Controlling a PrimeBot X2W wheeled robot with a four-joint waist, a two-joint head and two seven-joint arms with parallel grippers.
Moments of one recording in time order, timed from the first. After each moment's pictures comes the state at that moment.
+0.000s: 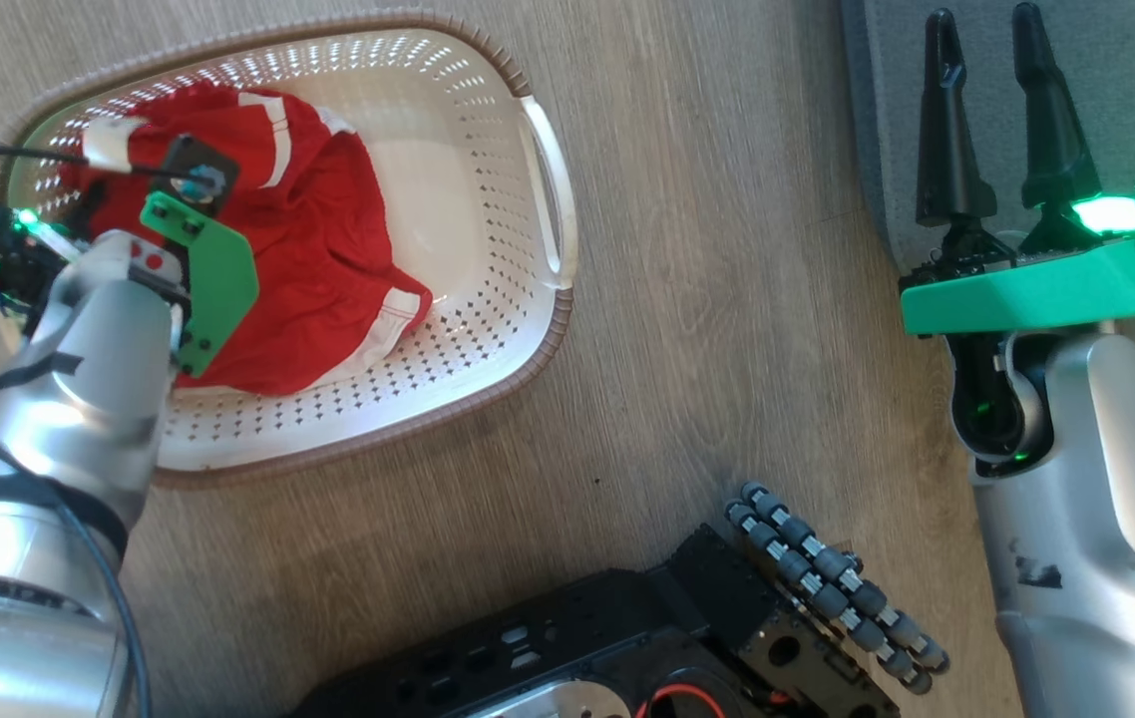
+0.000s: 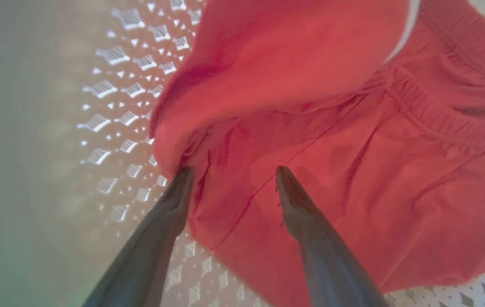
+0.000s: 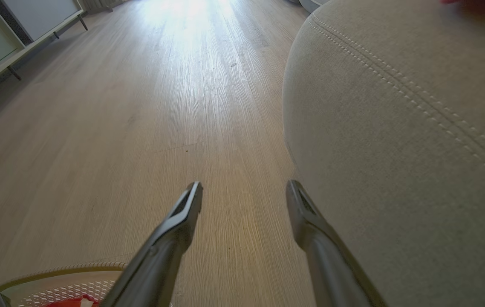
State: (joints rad) left arm -1.04 0.19 -0.48 1.30 0.16 0.11 0.07; right arm -0.50 -0.05 0.05 0.13 0.41 0.13 -0.26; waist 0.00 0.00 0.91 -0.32
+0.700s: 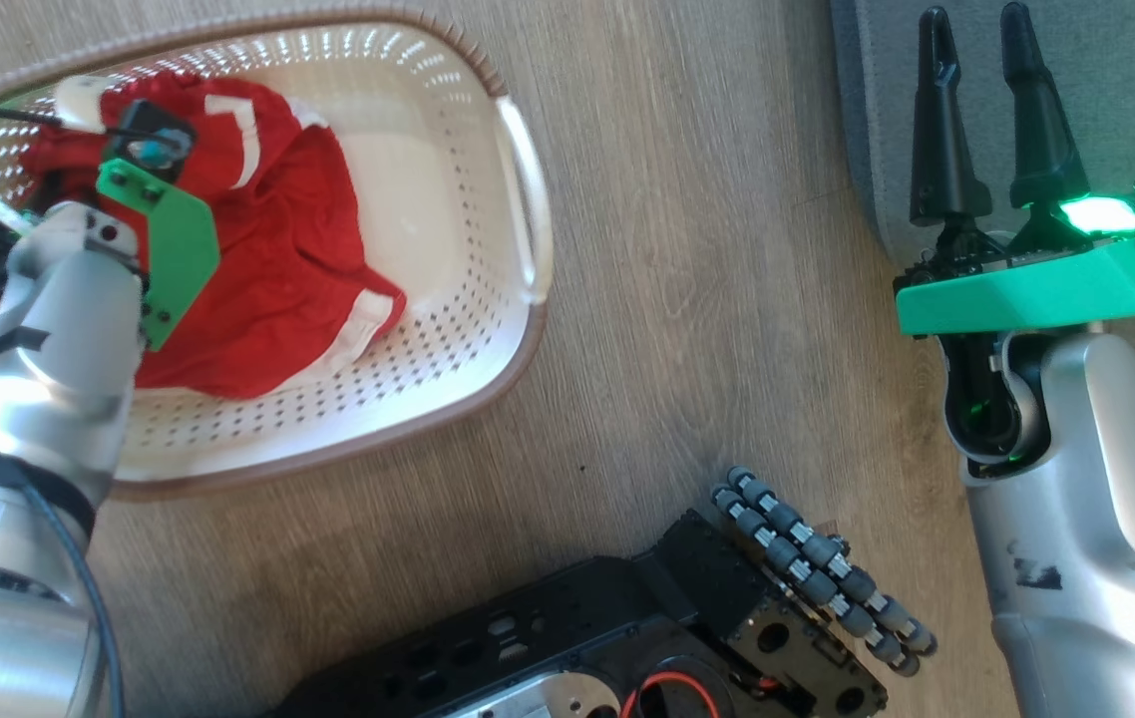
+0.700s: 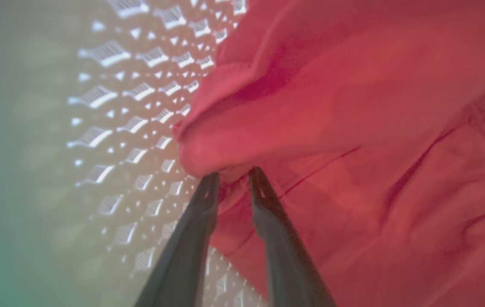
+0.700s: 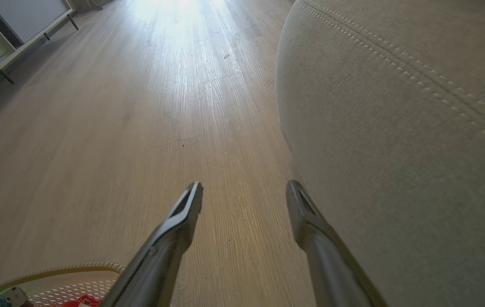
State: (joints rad) left arm -1.09 0.22 -0.52 1.29 0.16 0.14 0.17; right arm -0.50 -0.05 0.07 0.13 0.47 0.13 -0.26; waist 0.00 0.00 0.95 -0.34
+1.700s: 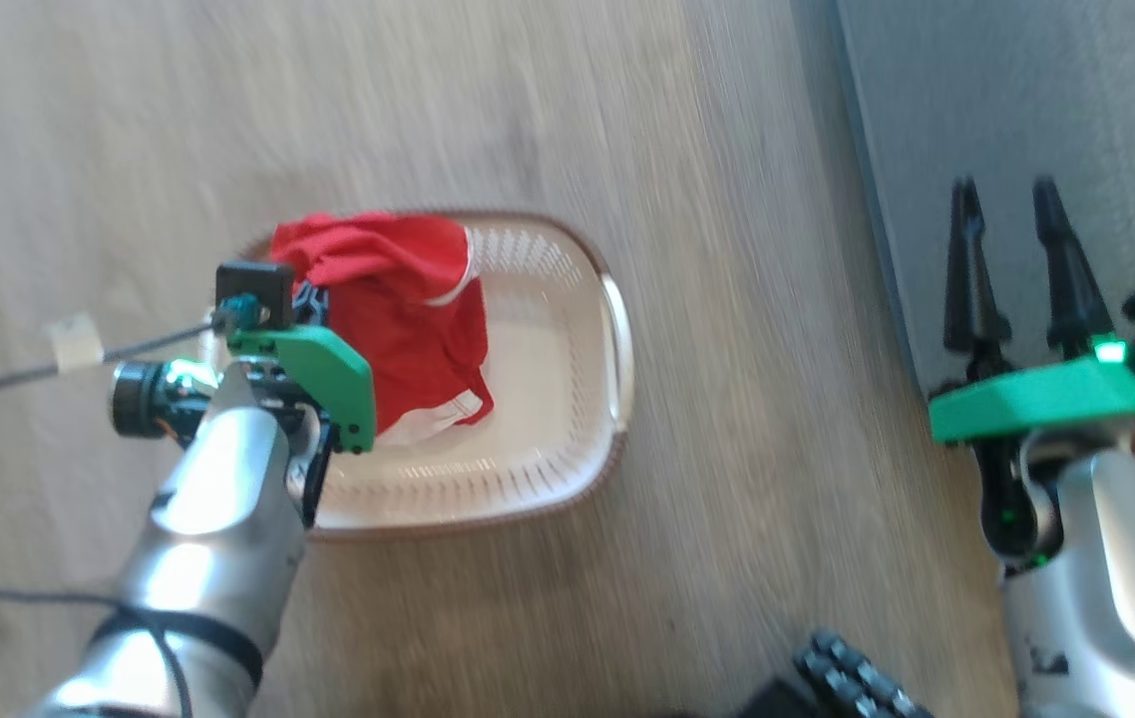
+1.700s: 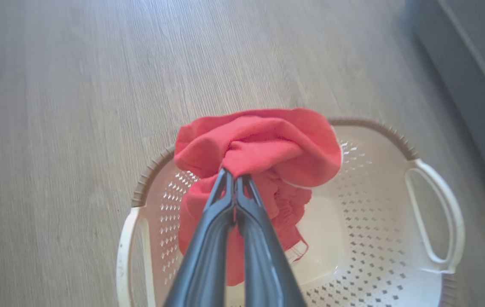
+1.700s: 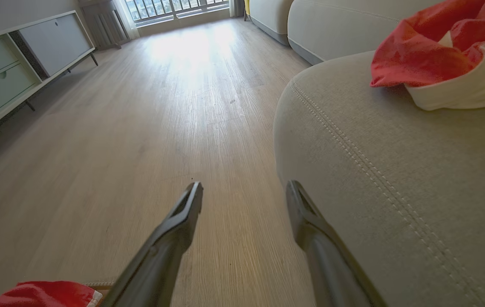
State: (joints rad) left arm -0.81 0.04 -0.31 1.18 -0.24 0.05 -0.24; right arm -0.36 -0.05 -0.05 0.22 0.33 0.13 -0.26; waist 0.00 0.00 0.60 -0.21
